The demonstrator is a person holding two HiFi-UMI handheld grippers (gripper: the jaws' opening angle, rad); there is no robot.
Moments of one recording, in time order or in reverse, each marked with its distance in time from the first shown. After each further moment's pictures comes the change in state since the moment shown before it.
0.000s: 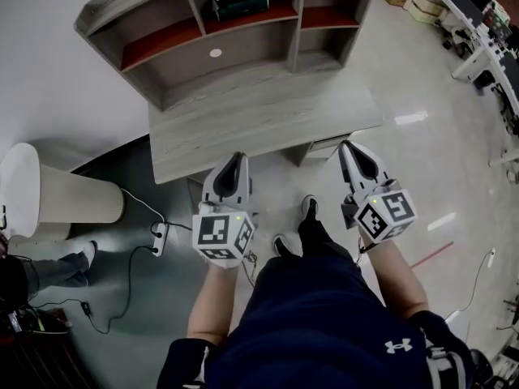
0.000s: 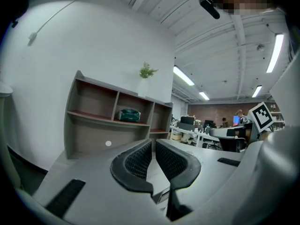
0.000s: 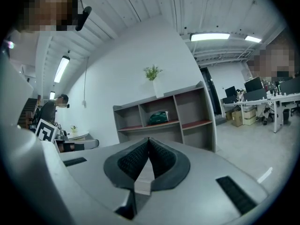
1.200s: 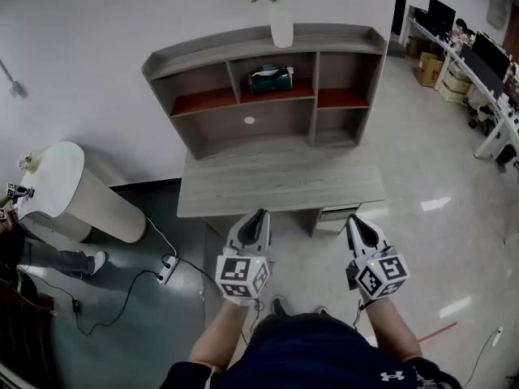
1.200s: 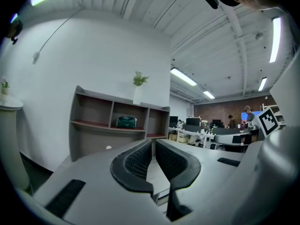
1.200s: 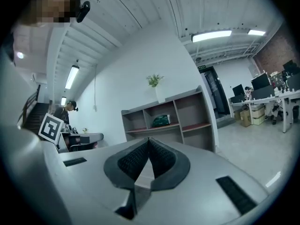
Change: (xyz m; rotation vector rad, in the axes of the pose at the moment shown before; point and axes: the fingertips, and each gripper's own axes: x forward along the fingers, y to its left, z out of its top) left arm -0.017 -0.092 0.023 0.043 -0.042 0.110; right arm -0.077 -0.040 0.013 0.006 -0.023 0.119
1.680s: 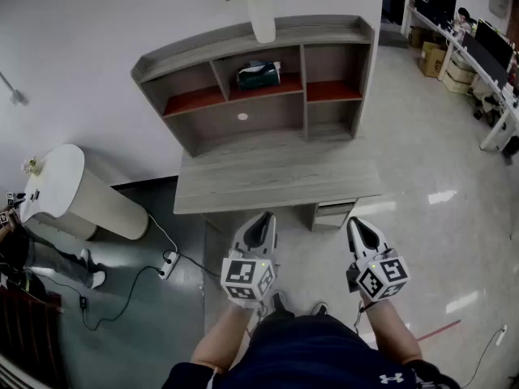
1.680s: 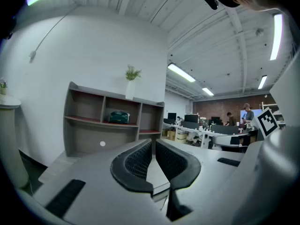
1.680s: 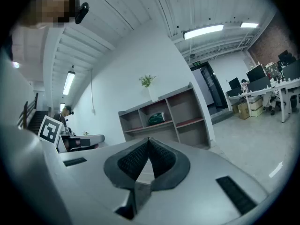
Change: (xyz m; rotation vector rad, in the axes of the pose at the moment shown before) left arm 0.023 -0.066 -0.016 -0.002 0.036 -0.007; right arm -0.032 -0.053 -0.006 0.060 0.010 0.006
